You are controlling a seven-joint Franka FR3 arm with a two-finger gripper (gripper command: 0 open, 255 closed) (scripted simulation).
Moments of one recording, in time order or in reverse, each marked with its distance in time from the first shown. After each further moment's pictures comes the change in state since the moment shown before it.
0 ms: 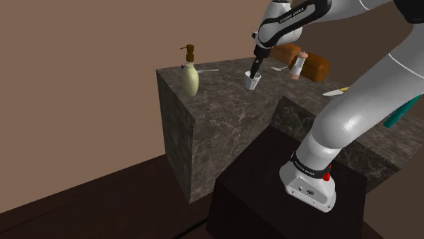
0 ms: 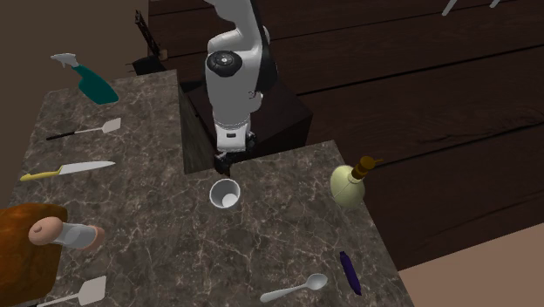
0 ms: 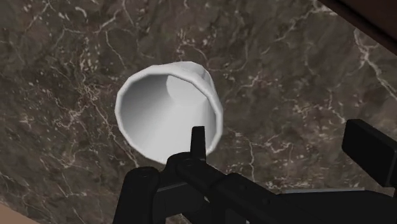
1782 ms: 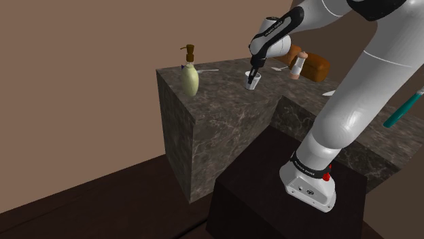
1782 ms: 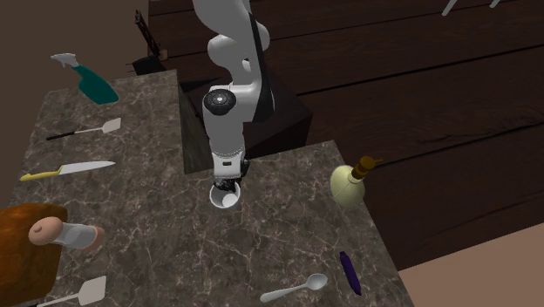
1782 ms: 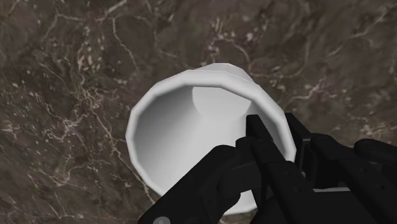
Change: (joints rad) arm 0.016 0.235 -0.071 0.045 0.124 0.198 -0.152
